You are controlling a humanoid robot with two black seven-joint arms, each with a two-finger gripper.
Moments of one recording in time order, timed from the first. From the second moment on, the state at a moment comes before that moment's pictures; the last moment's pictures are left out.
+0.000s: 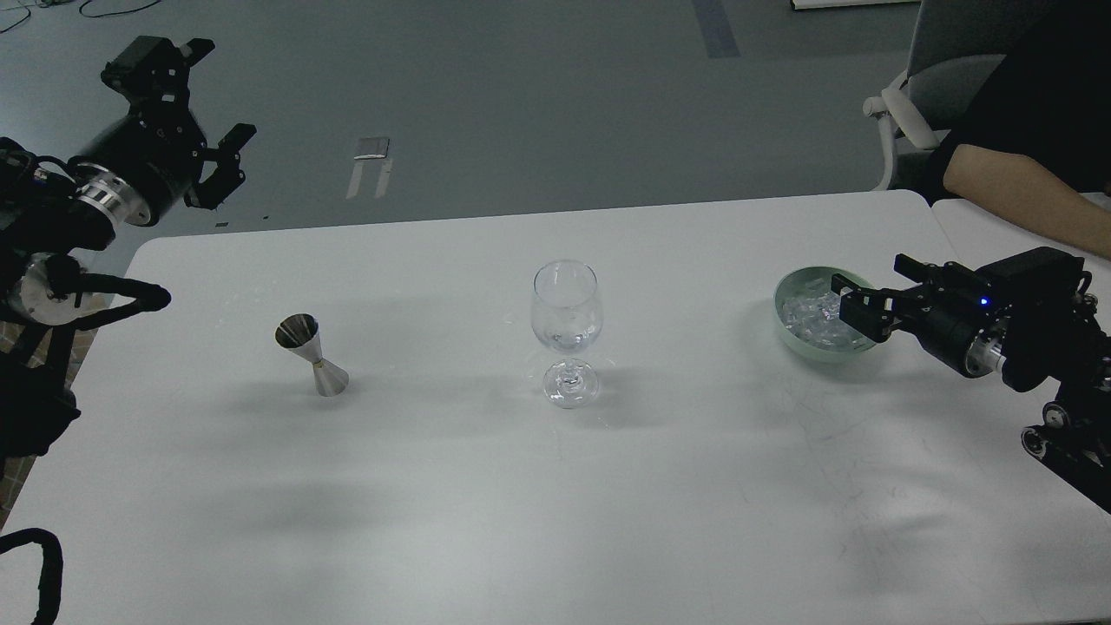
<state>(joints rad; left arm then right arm) -0.65 0.50 -1.33 -0.96 0.72 -0.38 0.09 0.50 -0.63 0.64 1.01 -1.96 -0.15 0.19</state>
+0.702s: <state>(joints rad) -0.65 0.50 -1.33 -0.96 0.72 -0.38 0.09 0.50 -0.60 0.61 1.00 -2.01 -0.13 0.19</state>
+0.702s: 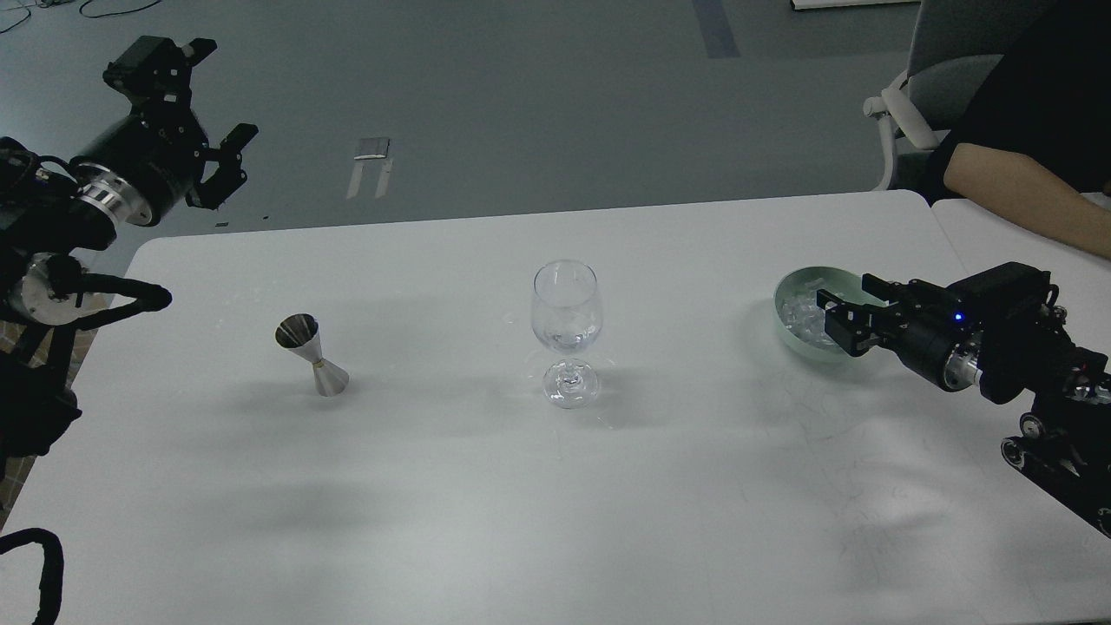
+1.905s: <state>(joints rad) -0.65 0.48 -1.33 -0.96 0.72 -0.38 0.09 0.51 -0.58 0.59 0.99 -2.01 -0.07 0.19</state>
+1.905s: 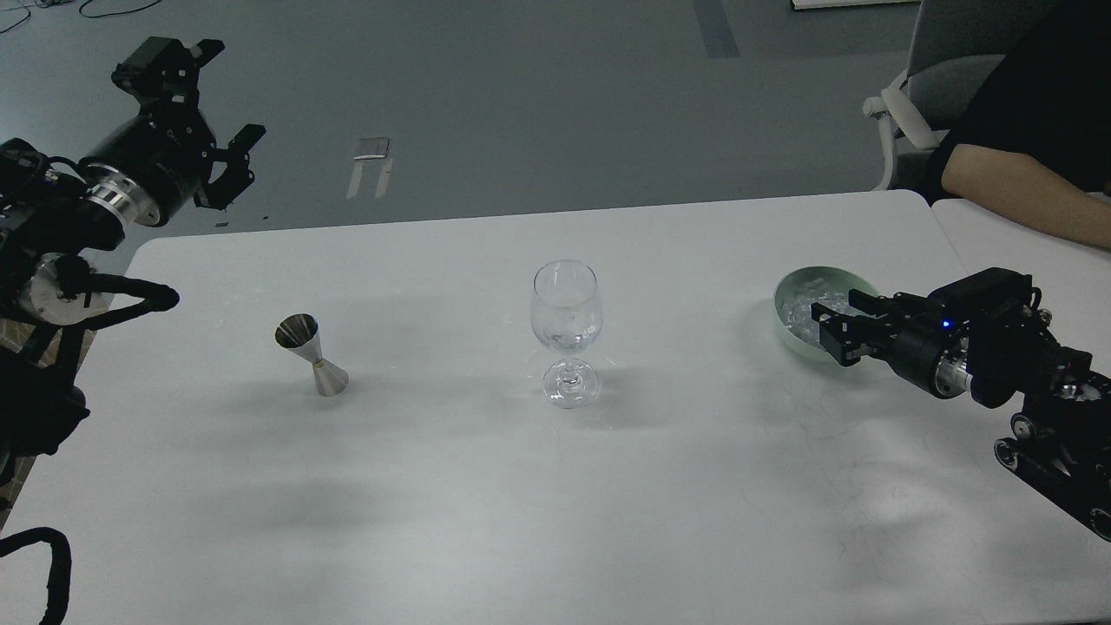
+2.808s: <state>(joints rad) -0.65 0.48 -1.33 -0.98 0.72 -0.38 0.09 0.52 -0.58 0.59 0.98 -2.01 -0.07 0.19</state>
